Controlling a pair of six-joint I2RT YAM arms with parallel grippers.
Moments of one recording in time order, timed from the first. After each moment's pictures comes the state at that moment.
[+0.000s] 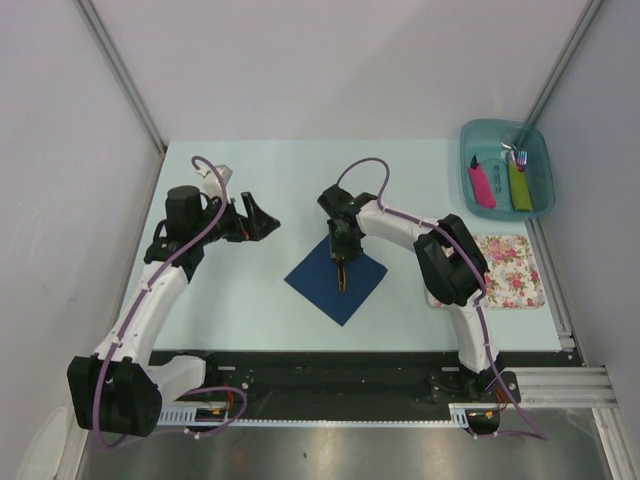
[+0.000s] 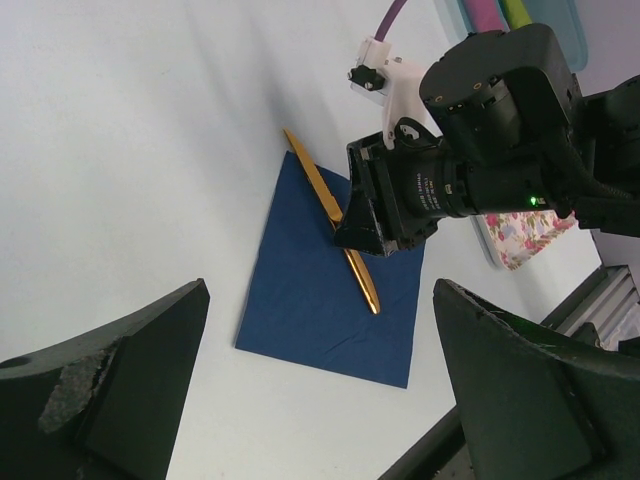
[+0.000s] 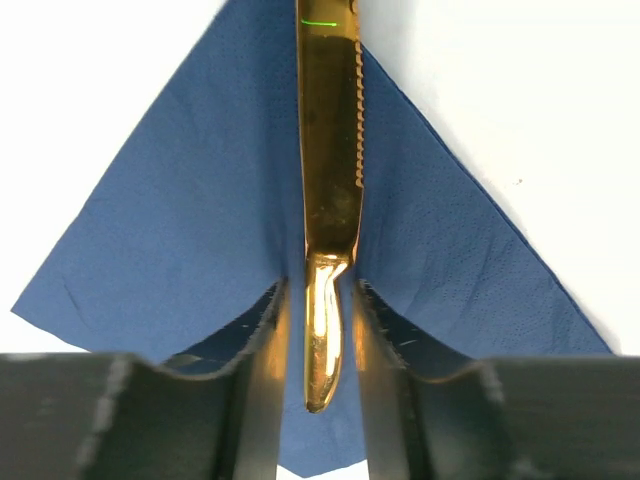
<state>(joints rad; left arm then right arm) -0.11 1.09 0.87 -0.25 0.55 -0.33 0.71 2.13 1.64 -0.76 0.04 0.61</state>
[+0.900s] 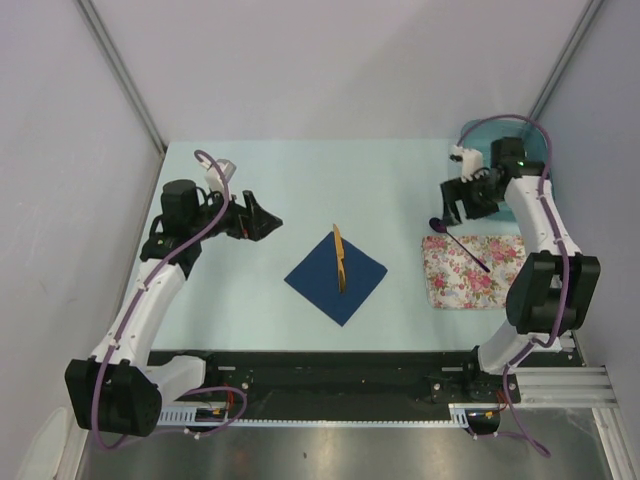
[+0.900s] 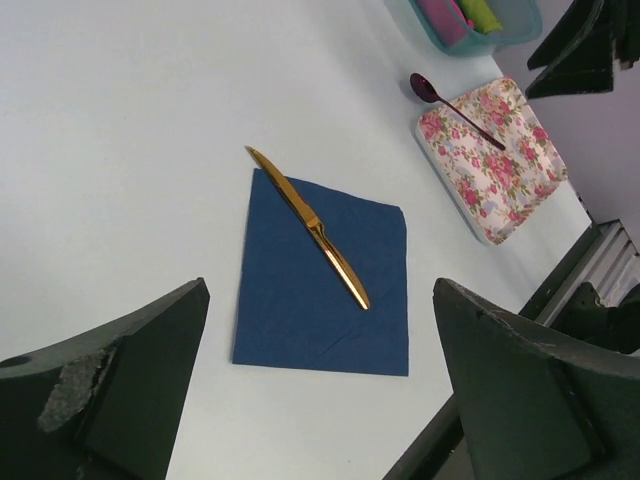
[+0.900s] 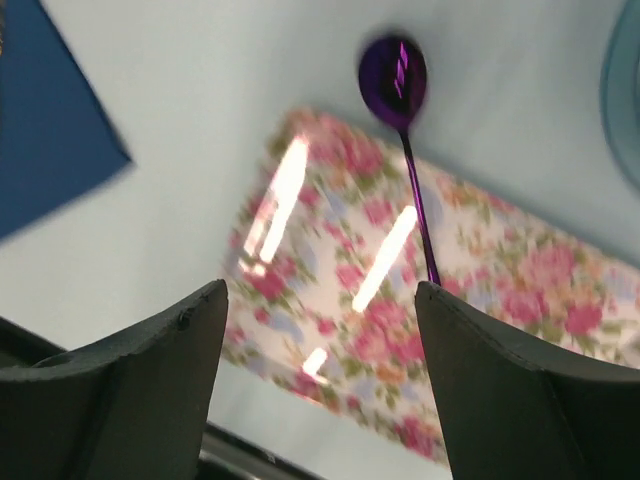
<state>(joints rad) -0.11 1.09 0.93 -0.27 0.66 -0.23 -0.04 1.66 1.52 -0.96 -0.38 -0.37</state>
